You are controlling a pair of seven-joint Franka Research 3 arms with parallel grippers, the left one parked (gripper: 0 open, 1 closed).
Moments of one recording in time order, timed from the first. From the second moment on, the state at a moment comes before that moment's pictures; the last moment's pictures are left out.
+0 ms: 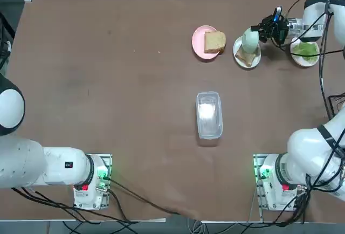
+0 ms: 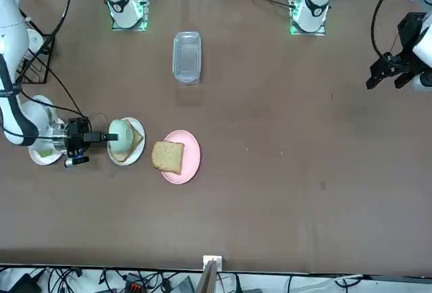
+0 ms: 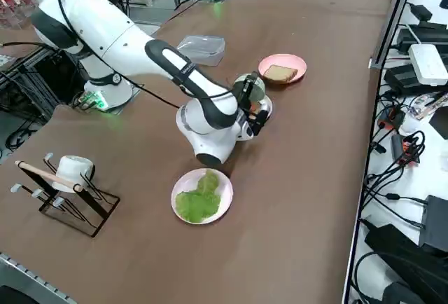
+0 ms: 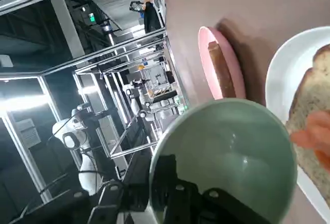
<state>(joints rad) -0.65 0.88 0.39 -1.67 1.05 1.56 -0.56</state>
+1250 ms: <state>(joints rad) -0.66 0.87 0.40 -1.46 0.84 1.55 -0.56</state>
